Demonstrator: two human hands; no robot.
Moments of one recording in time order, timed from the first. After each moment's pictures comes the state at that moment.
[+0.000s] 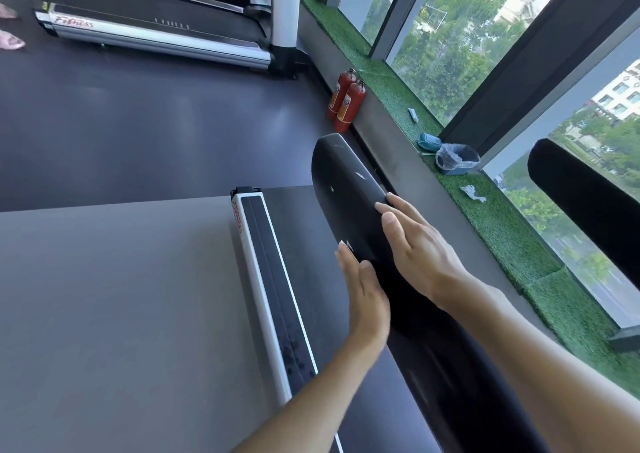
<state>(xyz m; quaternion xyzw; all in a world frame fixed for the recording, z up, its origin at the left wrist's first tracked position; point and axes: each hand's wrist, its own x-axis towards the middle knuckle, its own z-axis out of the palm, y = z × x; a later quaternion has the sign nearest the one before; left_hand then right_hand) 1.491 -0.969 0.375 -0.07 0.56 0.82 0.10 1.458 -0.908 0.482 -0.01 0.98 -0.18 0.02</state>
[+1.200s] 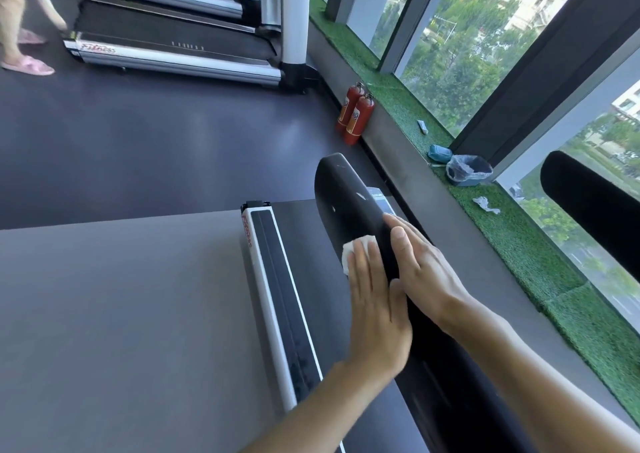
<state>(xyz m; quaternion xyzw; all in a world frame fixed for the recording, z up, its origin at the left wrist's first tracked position) 1.488 -0.975 0.393 0.09 0.75 0.65 -0.03 1.449 -0.900 0.480 0.01 0.96 -0.29 0.02</state>
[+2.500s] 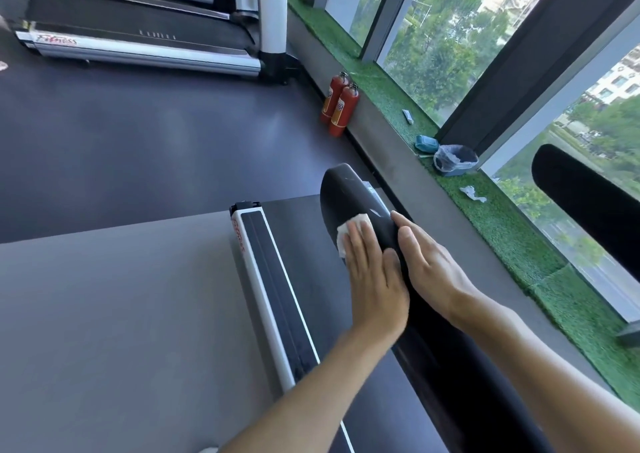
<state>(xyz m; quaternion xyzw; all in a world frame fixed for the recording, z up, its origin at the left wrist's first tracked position) 1.417 -0.995 0.402 0.05 0.74 0.67 0.01 1.416 -0.919 0.484 0.05 0.95 -0.30 0.03</state>
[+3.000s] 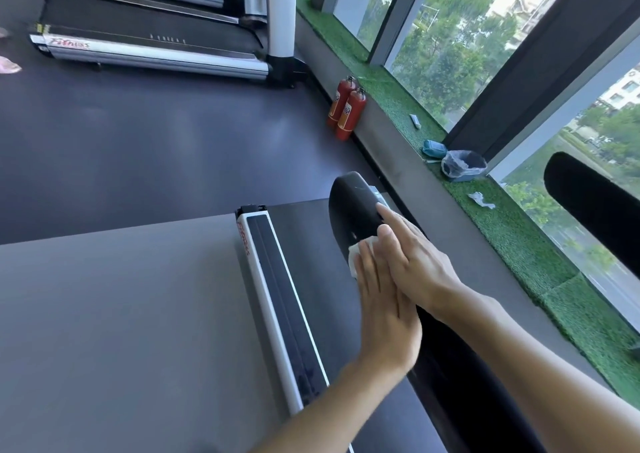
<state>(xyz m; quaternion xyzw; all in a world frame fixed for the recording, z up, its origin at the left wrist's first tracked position) 1.428 -0.994 0.380 0.12 0.72 0.67 -0.14 1.389 -0.948 0.486 0.01 0.98 -0.21 0.04</state>
